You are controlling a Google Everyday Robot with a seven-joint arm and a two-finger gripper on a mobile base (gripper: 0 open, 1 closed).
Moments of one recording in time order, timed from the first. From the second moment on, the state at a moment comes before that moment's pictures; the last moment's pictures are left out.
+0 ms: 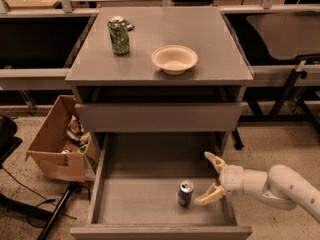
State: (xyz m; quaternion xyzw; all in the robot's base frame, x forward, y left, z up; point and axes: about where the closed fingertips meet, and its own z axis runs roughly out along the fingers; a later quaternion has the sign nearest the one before) arm 0.509 -0.148 0.545 -0.46 0.67 0.33 0.49
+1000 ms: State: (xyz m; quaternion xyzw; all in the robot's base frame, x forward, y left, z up) arm 0.533 -0.117 0.465 -0.50 0.62 0.35 0.48
